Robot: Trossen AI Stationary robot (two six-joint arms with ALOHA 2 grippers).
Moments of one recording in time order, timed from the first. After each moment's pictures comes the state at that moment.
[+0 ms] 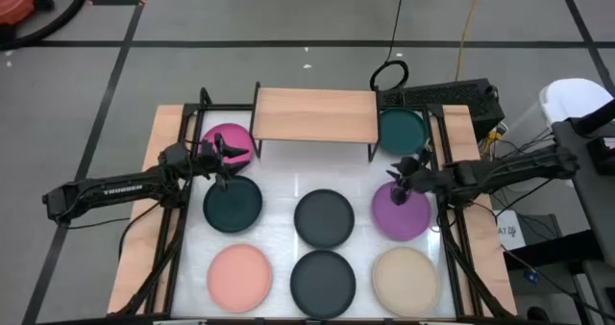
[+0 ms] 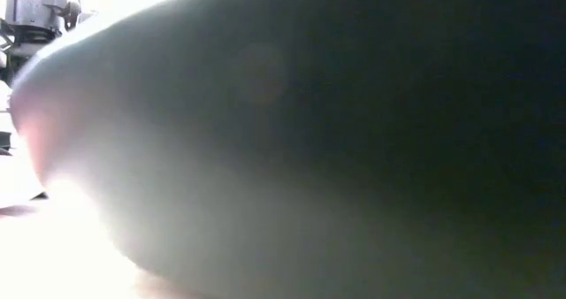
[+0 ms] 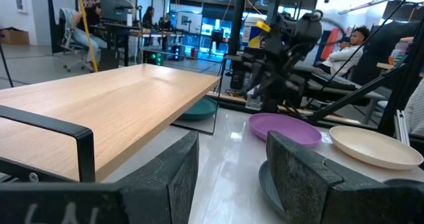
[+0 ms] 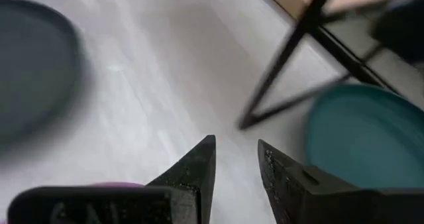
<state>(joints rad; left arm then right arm) 0.44 0.52 0.01 0.59 0.28 -0.14 0.13 0.68 0.38 -0.56 0.63 0.38</state>
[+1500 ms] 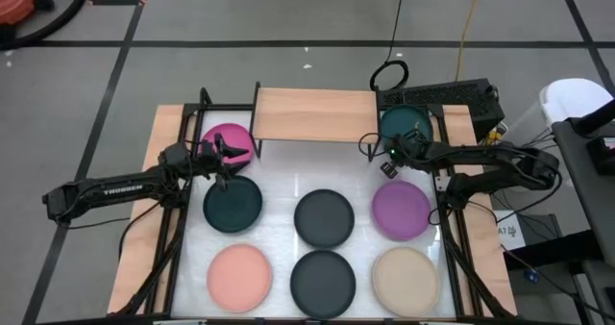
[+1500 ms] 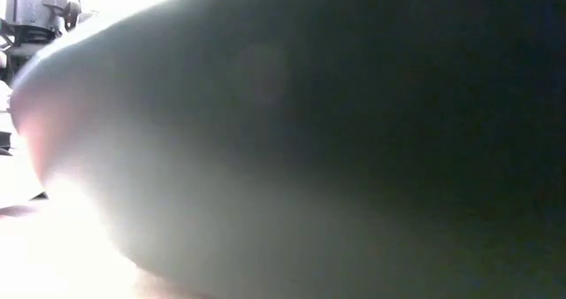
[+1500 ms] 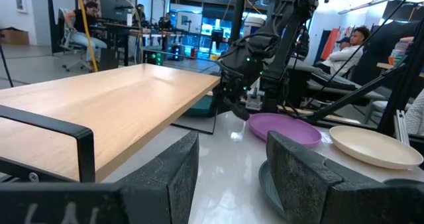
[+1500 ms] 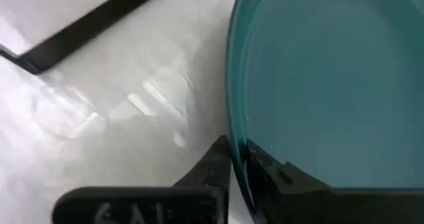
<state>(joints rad) 0.44 0.52 0.01 0.59 0.28 -0.14 -0.53 1.21 0.37 -0.33 0.41 0.18</state>
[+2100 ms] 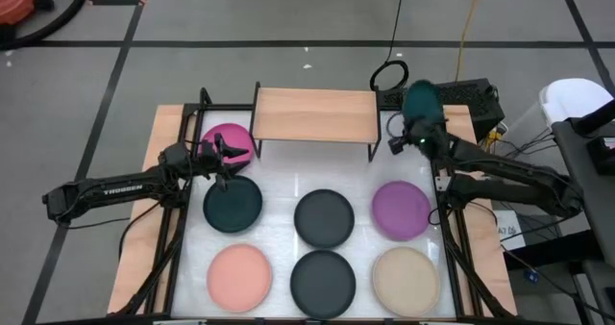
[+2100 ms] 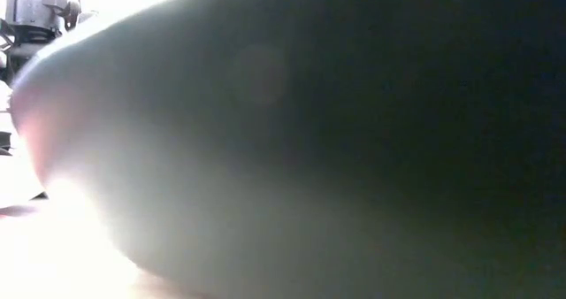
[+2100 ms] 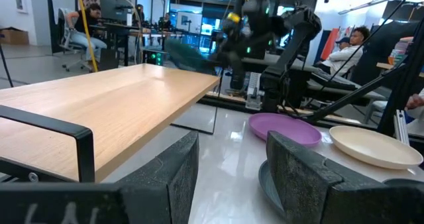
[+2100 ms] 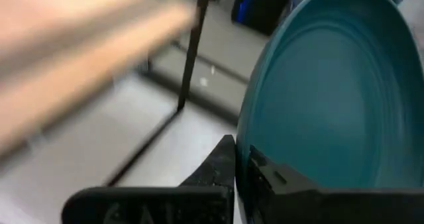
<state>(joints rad) 0.44 0.52 0.01 0.59 0.28 -0.14 -0.53 0.76 0.48 -0.30 0.62 0.10</state>
